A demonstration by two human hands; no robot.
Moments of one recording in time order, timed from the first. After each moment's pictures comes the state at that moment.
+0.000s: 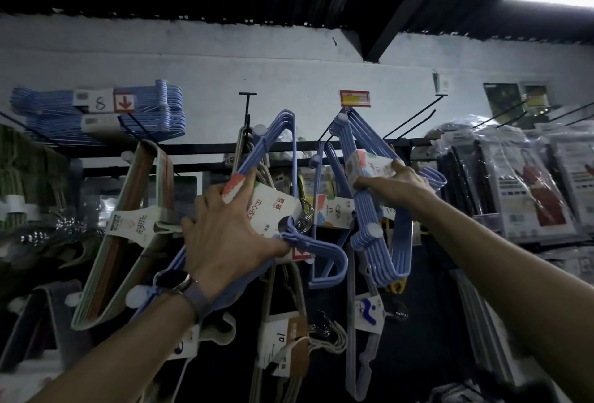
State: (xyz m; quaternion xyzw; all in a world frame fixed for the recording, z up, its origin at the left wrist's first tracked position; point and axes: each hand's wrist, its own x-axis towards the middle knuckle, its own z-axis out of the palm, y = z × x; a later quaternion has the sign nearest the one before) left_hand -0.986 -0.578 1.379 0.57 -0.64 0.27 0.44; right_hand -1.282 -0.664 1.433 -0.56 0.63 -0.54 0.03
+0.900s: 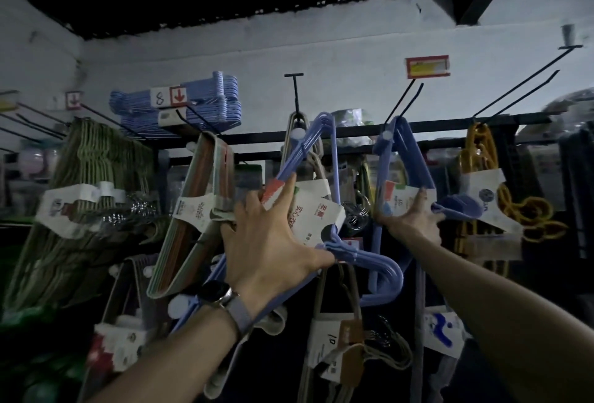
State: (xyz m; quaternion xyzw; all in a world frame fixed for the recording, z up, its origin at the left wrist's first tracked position) left_hand -1.009 -0.592 1.364 0.63 -0.58 0.28 0.43; right_hand -1.211 -0.832 1.381 -0.54 0.61 -0.57 0.11
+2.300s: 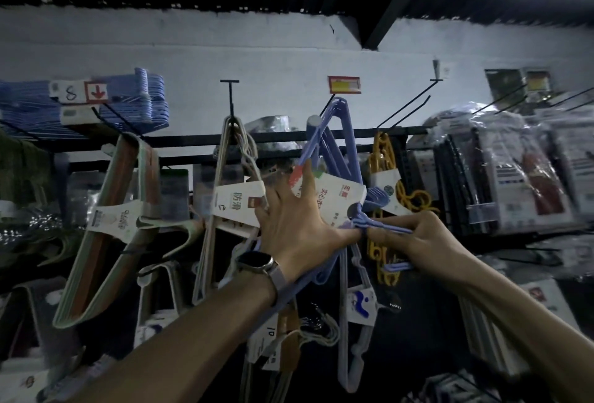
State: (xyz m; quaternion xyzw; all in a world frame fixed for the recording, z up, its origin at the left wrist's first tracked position) left_hand -1.096 -0.611 1.372 0.51 -0.71 0.23 0.43; right_hand -1.305 -0.612 1.330 -0.73 0.32 -0.58 0.15
